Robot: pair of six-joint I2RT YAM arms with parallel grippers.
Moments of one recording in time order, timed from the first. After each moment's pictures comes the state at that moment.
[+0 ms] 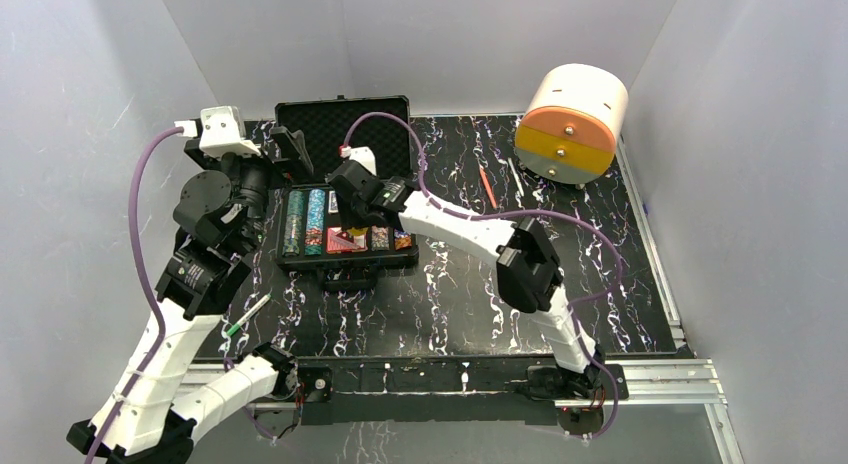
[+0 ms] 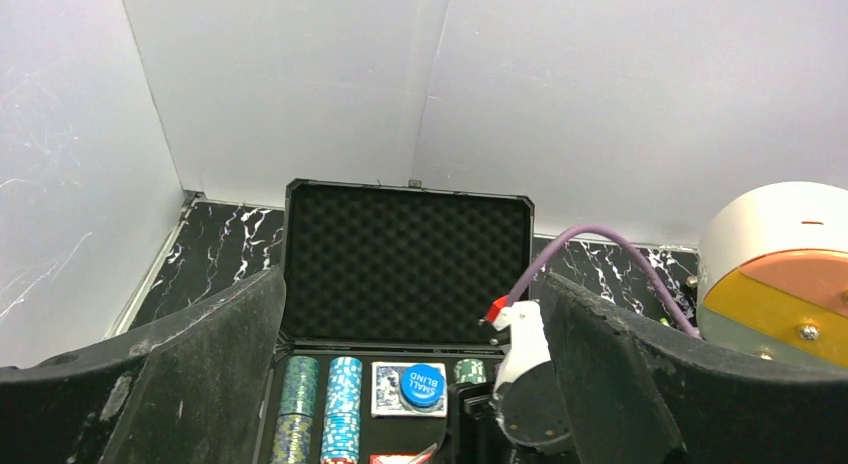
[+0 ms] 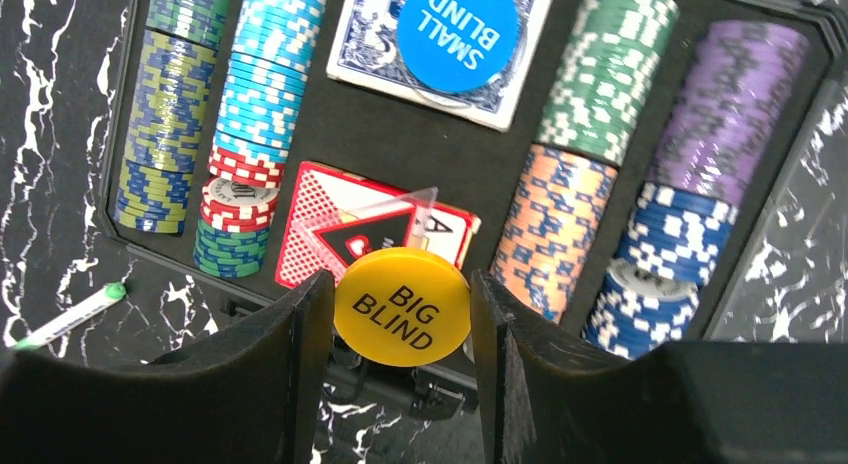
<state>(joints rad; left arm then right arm) -0.52 0.85 1.27 -0.32 -0.54 -0.09 1.05 2.15 2.00 -0.68 0.31 0.64</state>
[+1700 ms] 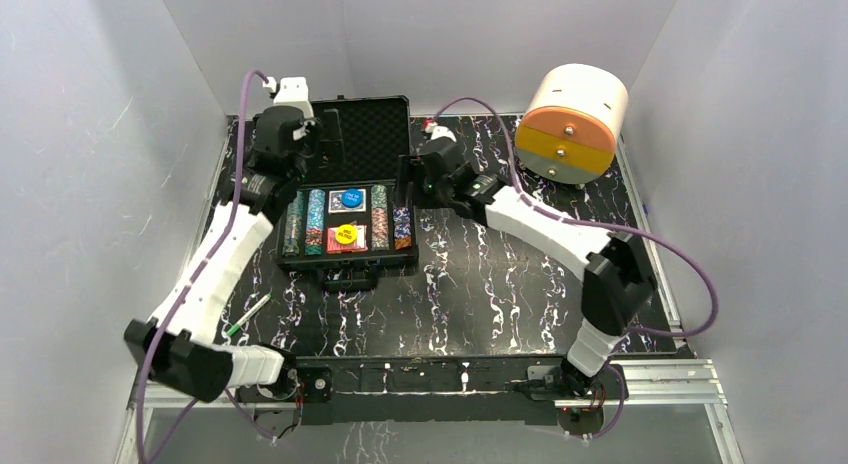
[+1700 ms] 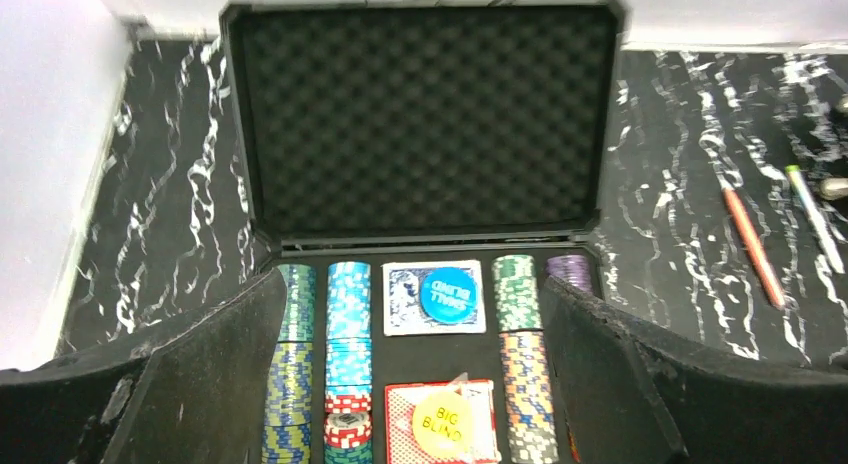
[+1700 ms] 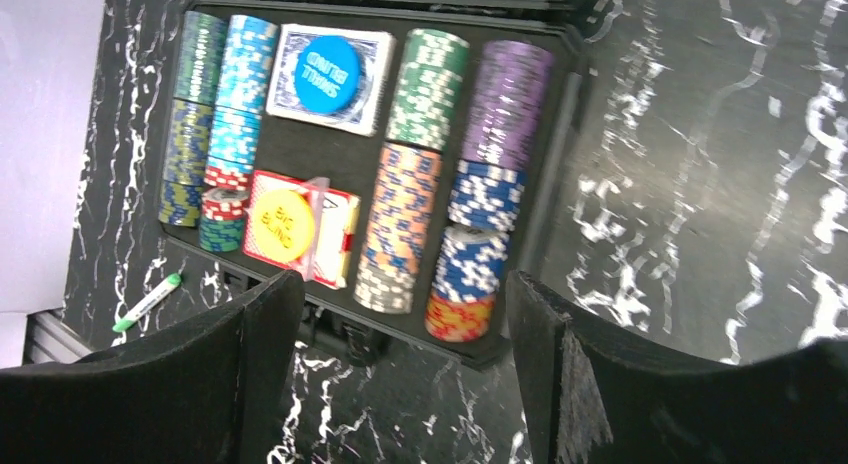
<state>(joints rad) -0.42 1.23 1.40 -0.51 -0.41 -0.14 0.84 1.76 1.51 -0.39 0.08 0.63</state>
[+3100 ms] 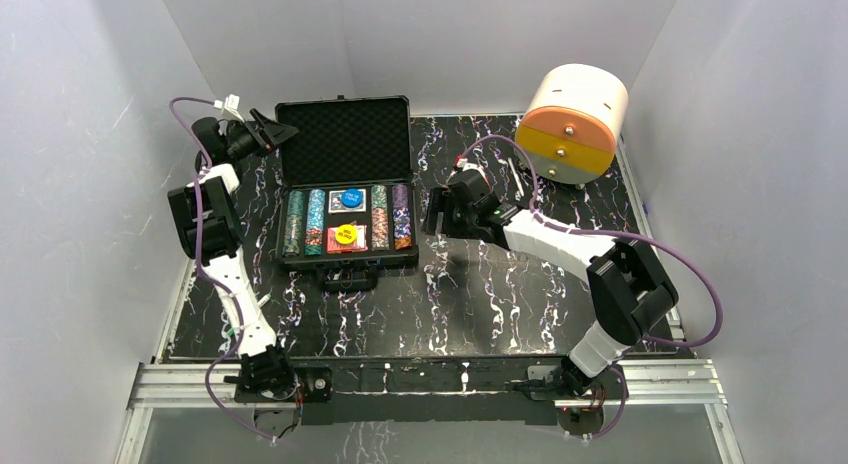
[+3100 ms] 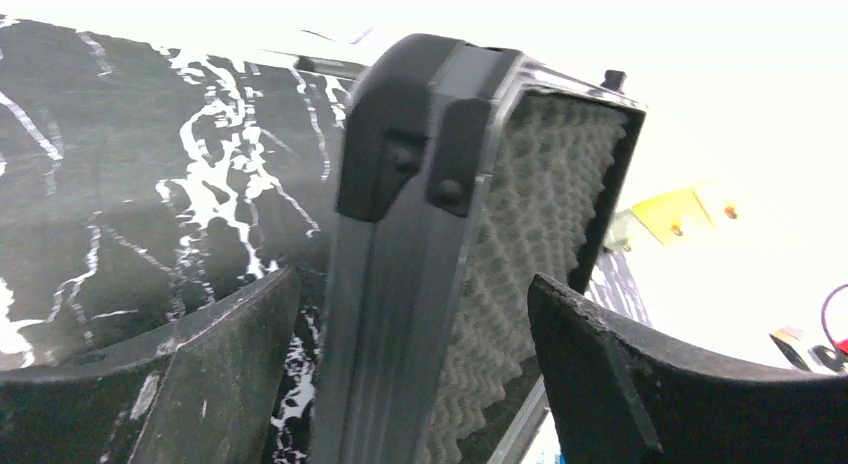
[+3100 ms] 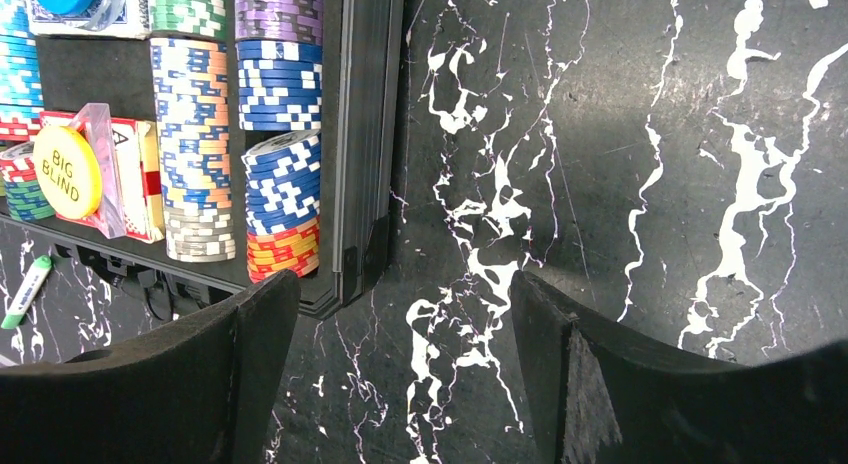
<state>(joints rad) 0.34 2.34 1.69 0.42 1.00 -0.63 0.72 1.61 1.07 -0.23 0.04 0.66</state>
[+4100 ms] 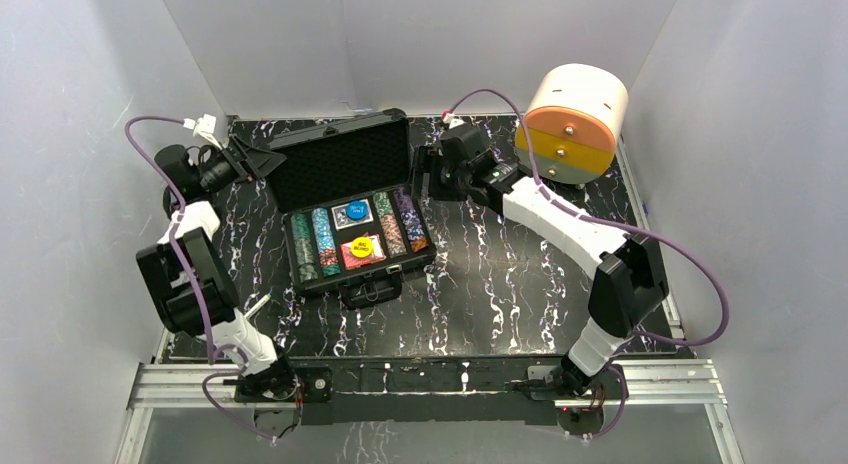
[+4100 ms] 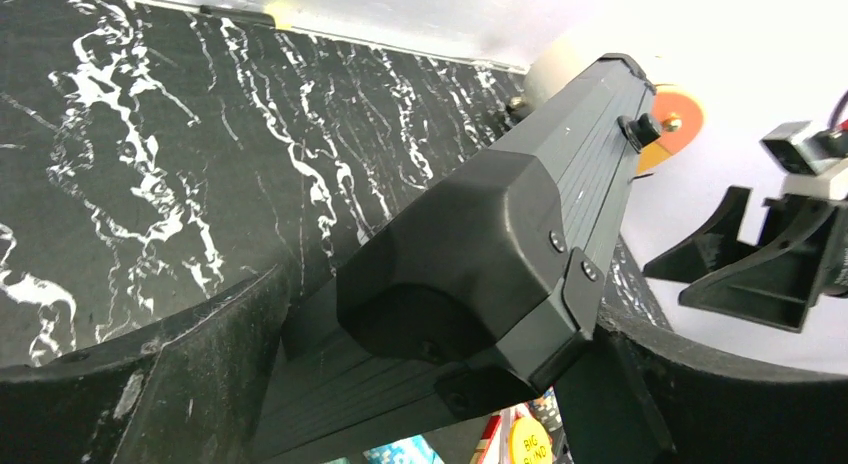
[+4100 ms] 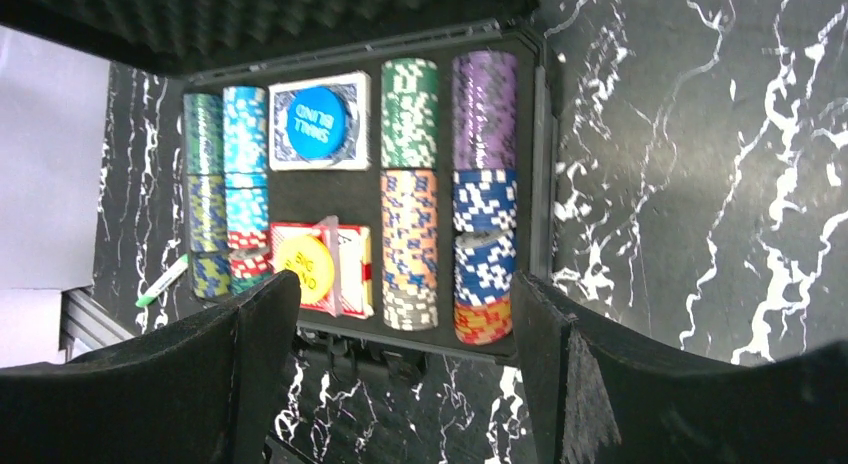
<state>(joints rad) 0.44 1.70 1.05 0.50 1.13 -0.57 0.72 1.64 1.42 -0.44 -0.03 0.62</state>
